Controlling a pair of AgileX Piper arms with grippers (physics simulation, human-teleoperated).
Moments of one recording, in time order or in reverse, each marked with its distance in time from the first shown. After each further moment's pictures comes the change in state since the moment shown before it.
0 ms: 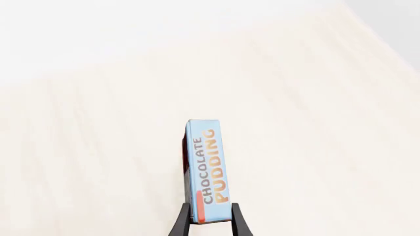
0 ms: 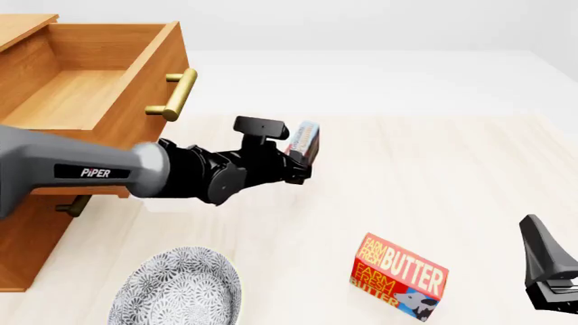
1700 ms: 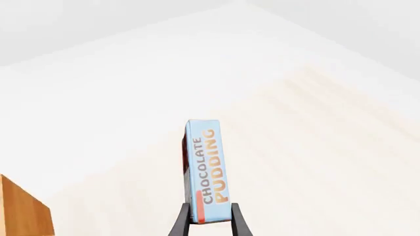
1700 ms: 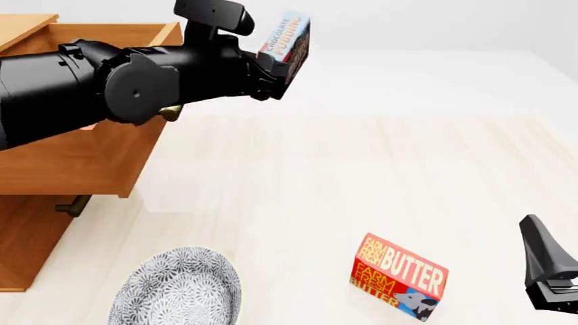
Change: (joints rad) left arm 0.034 -0.397 -0.134 0.311 0.245; right arm 0.000 0.000 0.000 0.000 0.000
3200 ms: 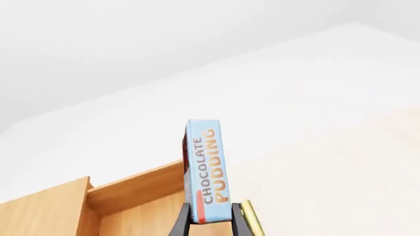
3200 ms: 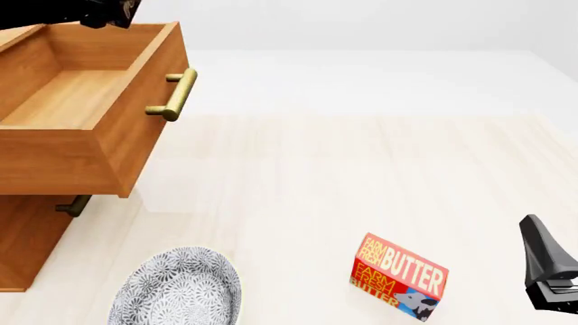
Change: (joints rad) left arm 0.387 -0.321 -0.019 0.206 0.190; right arm 0.000 0.000 0.000 0.000 0.000
